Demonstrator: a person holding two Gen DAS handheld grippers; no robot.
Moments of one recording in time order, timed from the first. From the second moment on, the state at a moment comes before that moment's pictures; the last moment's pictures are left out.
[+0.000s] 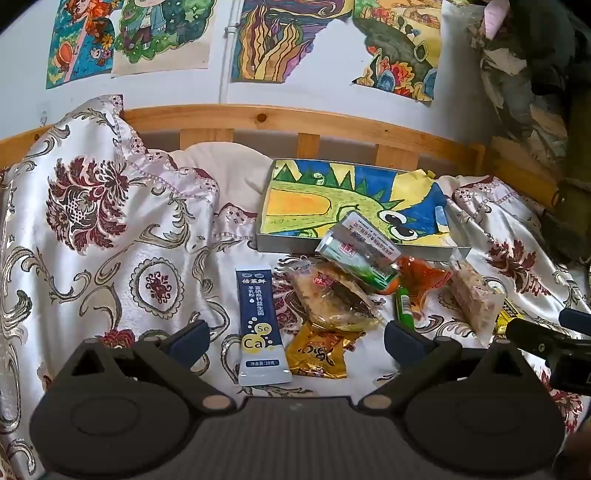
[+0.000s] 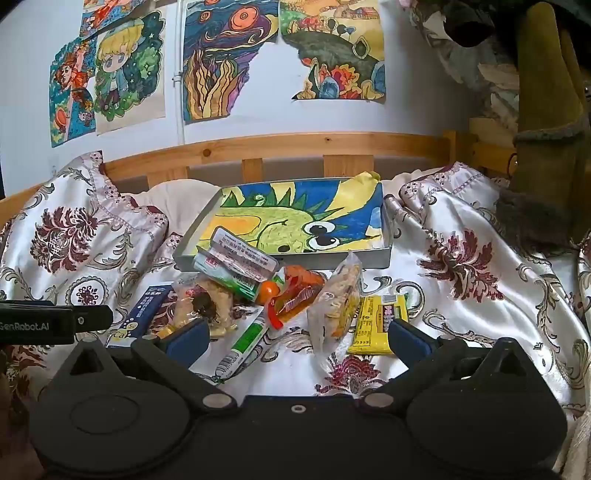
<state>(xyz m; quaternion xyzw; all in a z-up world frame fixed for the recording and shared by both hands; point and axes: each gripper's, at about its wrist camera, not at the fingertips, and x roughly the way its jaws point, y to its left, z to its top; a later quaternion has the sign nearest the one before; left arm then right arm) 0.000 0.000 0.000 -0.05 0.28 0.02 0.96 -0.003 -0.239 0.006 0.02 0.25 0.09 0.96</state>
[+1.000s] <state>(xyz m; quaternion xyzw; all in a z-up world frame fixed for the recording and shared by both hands) 0.000 0.000 0.000 -0.06 0.28 0.02 0.96 -0.001 -0.238 0.004 0.02 0.26 0.10 0.96</state>
